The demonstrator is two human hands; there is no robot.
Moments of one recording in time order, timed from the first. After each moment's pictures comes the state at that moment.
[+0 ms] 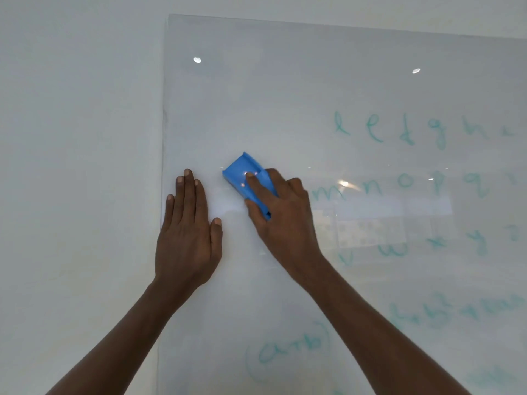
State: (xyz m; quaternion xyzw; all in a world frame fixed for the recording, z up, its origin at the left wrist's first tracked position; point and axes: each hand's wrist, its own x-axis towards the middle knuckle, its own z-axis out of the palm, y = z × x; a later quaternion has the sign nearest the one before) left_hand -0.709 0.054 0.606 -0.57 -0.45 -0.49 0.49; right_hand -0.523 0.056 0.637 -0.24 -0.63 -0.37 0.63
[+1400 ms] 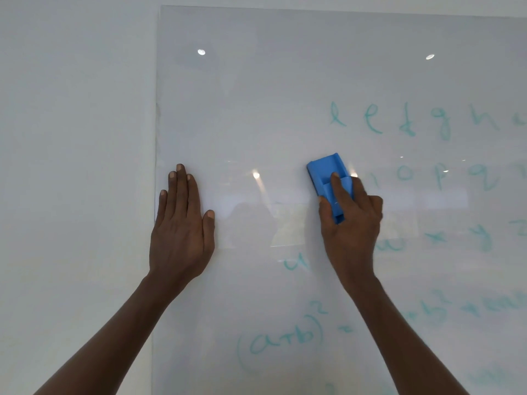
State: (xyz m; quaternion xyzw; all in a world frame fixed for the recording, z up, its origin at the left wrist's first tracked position) left_hand -0.704 0.050 0.606 -0.56 -0.47 -0.48 0.49; right_hand -0.432 0.085 0.605 -0.28 -0.51 -0.26 0.77
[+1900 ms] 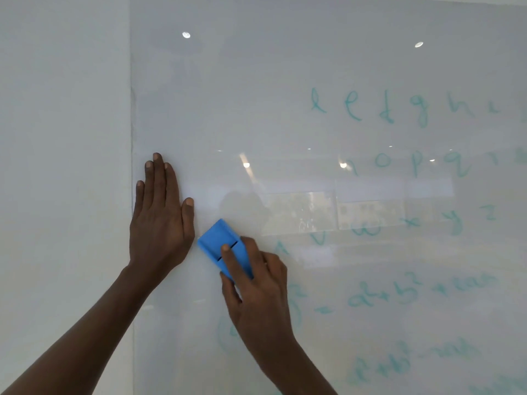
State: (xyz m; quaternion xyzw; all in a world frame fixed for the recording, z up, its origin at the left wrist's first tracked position) left_hand -0.700 0.049 0.601 -0.55 -0.48 -0.49 0.47; right_hand -0.525 0.049 0.493 -0.27 -0.65 -0.32 0.63
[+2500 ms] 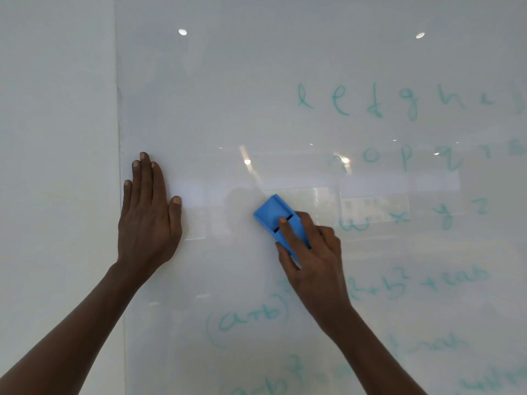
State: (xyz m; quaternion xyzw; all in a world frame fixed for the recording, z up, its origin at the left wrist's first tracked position) left_hand -0.697 0.045 0.600 -0.55 -0.48 -0.49 0.47; right_hand -0.418 0.076 0.522 -0.27 -0.61 -0.38 0.65
